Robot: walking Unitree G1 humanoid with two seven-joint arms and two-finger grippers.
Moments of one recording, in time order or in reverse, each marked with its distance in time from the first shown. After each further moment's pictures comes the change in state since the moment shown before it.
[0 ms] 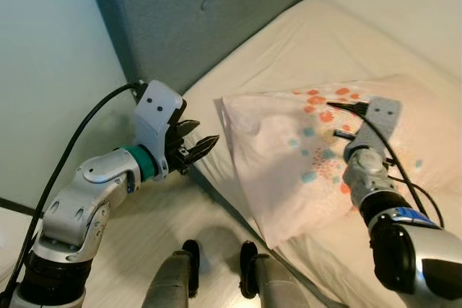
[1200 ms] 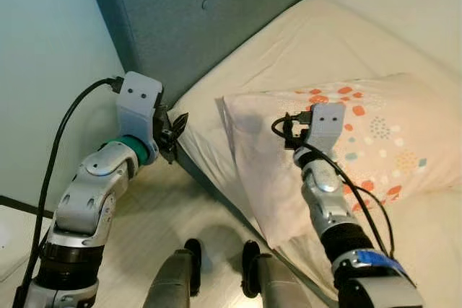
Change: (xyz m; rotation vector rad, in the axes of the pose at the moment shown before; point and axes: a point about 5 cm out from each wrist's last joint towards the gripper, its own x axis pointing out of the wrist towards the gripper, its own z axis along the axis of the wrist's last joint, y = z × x) left arm 0.006 0.035 -0.009 -0.015 -0.024 0.394; right arm -0.071 0.087 -0.013 0.000 -0.279 0.592
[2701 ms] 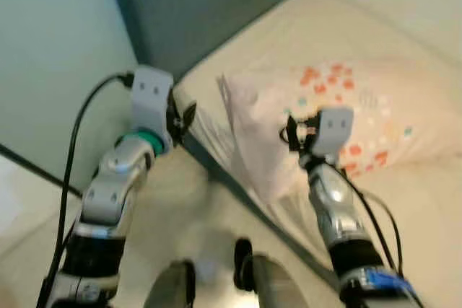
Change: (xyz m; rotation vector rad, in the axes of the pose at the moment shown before) left arm 0.014 -0.003 -0.002 -0.001 -0.059 0.082; right arm -0.012 0.001 0.005 0.015 -0.019 0.027
